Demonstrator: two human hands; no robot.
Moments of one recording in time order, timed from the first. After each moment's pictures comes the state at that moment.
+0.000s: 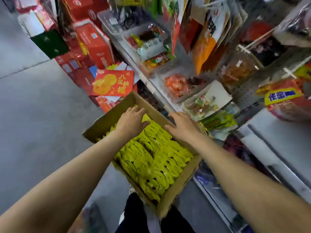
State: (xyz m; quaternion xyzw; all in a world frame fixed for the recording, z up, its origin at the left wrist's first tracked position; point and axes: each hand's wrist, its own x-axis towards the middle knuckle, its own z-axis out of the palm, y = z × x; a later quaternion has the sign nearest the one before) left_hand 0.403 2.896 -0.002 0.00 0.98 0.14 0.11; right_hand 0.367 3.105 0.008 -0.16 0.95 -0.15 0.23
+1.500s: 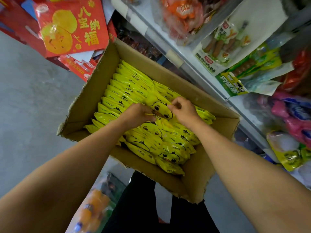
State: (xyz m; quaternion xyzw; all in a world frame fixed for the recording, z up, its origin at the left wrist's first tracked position) left_hand 0.378 2.851 -0.195 0.04 0.83 0.37 0.41; right_hand 0.384 3.062 -0.200 0.16 0.85 -0.43 0.27
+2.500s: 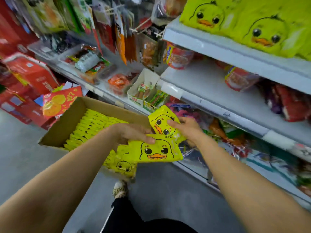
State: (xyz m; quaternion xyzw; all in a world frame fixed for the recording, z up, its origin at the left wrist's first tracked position) left_hand 0.560 3.070 0.072 0.15 0.73 0.36 0.57; right_hand 0.609 3.295 0.049 0.22 0.74 -0.63 0.10
